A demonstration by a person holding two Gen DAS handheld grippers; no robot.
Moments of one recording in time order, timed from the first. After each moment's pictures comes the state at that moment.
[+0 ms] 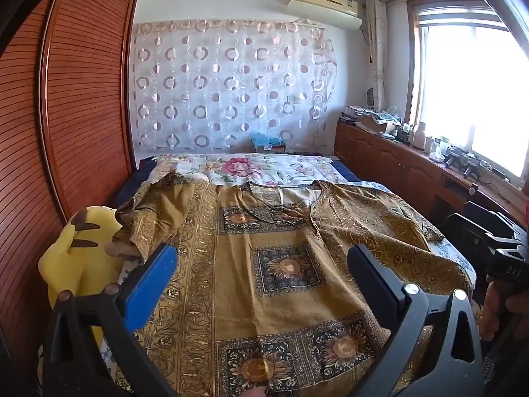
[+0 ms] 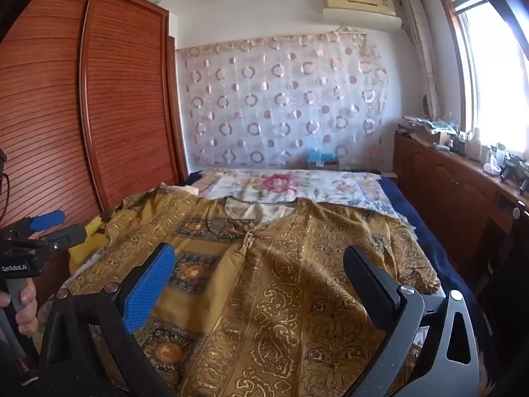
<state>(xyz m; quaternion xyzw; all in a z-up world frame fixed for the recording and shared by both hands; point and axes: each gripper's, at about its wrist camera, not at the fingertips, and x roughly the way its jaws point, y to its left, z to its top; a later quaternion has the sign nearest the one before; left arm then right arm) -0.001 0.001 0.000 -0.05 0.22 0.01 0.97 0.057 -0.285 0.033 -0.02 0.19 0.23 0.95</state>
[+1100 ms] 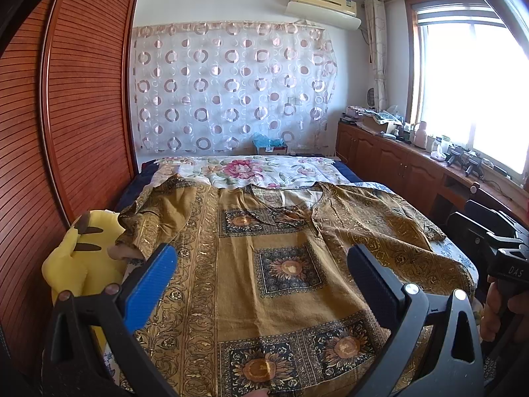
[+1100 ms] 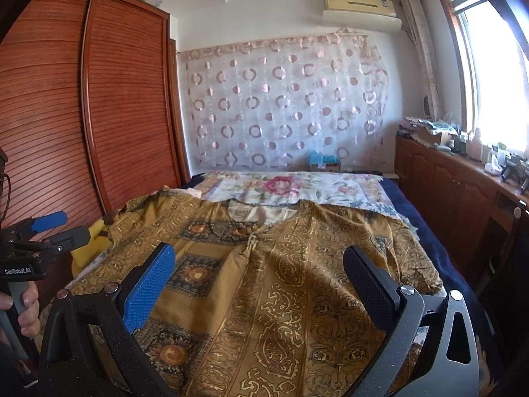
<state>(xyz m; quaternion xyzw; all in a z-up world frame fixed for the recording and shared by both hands) -0.001 -0.001 0.000 -0.04 0.23 0.01 0.97 0.057 -0.282 0.035 -0.02 0.19 0.23 0.96</state>
